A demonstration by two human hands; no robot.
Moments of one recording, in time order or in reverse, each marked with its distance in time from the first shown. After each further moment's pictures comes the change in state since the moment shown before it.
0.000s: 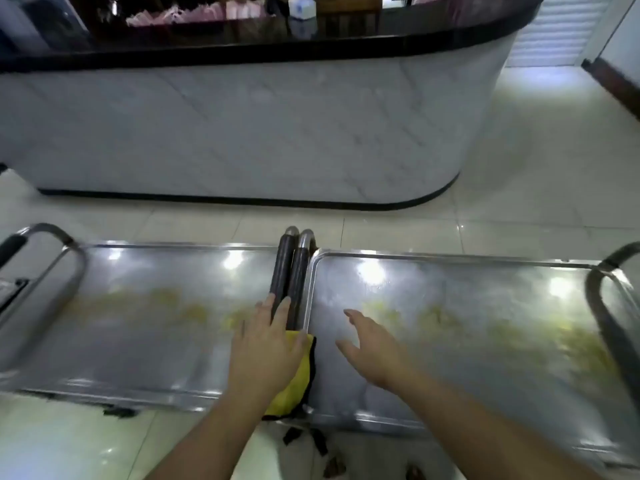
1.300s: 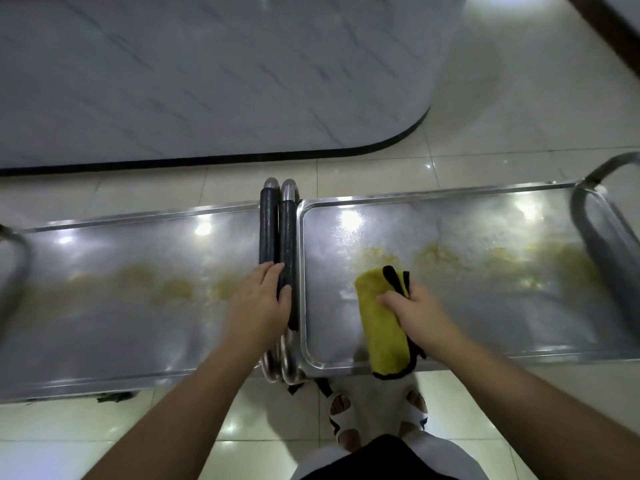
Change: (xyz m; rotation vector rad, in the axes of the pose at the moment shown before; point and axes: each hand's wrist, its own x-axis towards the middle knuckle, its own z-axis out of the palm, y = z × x) left_hand 0.041 -0.048 0.029 -0.229 -0.109 0.133; right_hand -0.036 0.000 -0.001 0.661 0.231 0.295
